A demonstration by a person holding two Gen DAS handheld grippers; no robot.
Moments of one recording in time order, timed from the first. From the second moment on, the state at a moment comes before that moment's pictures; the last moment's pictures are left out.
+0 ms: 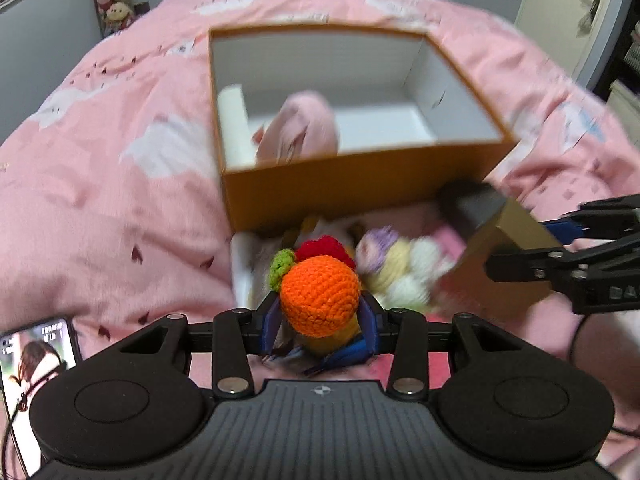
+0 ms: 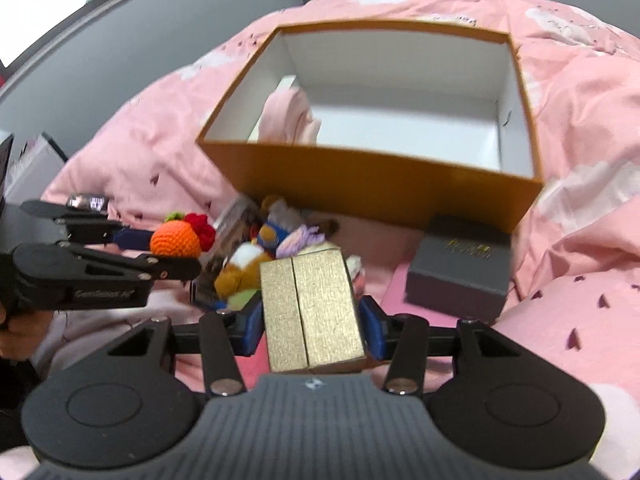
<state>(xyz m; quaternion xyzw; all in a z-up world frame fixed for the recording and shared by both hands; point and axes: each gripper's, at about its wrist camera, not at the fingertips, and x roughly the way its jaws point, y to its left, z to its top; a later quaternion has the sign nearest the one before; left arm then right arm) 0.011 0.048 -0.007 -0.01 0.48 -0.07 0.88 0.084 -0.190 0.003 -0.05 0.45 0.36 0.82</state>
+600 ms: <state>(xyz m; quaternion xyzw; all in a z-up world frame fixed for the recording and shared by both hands) 0.088 0.011 0.048 -0.09 0.35 -0.12 0.93 0.148 -0.199 0.072 0.03 0.32 0.32 0.89</state>
